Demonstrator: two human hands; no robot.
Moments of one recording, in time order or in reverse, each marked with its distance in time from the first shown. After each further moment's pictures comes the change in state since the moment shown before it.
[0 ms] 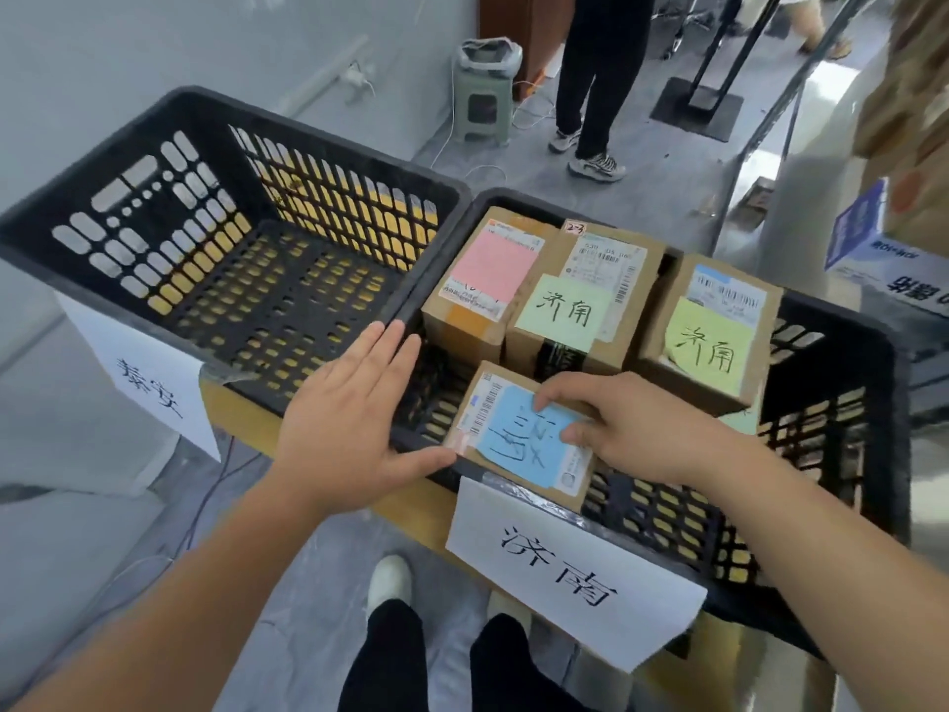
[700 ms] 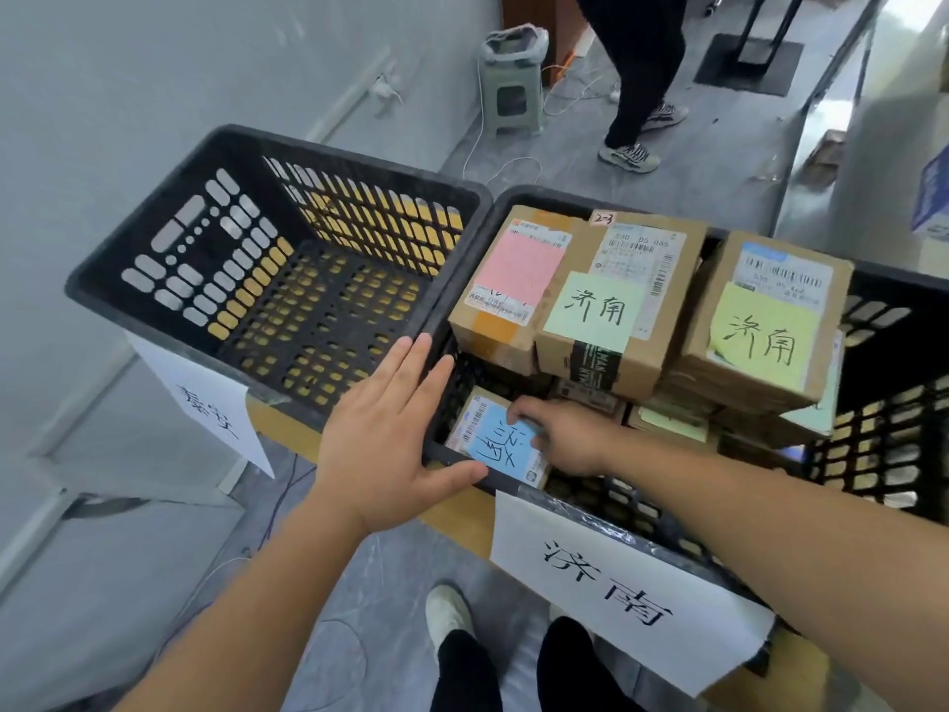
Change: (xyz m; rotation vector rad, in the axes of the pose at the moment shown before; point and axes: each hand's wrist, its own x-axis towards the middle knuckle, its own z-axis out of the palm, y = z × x) left_hand 0.000 0.002 0.003 0.032 0.005 0.004; right_hand 0.123 0.036 0.092 -0.084 -0.108 0.014
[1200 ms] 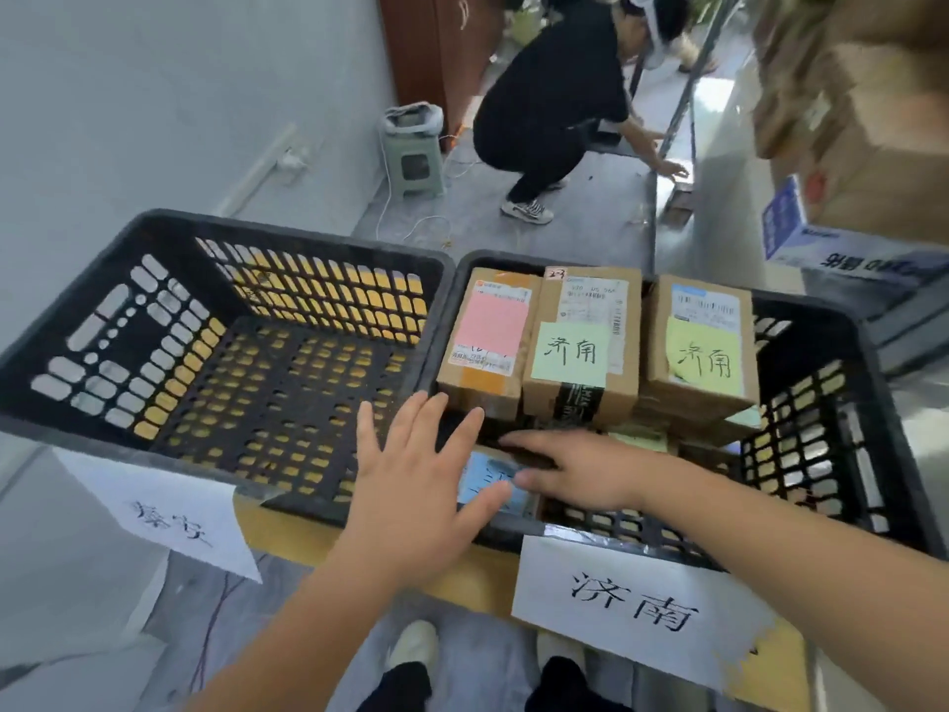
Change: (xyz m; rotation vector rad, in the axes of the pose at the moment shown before) left_hand 0.015 -0.007 -0.012 -0.018 -0.038 0.134; right_hand -0.069 -0.057 -0.041 -0.013 0.070 0.067
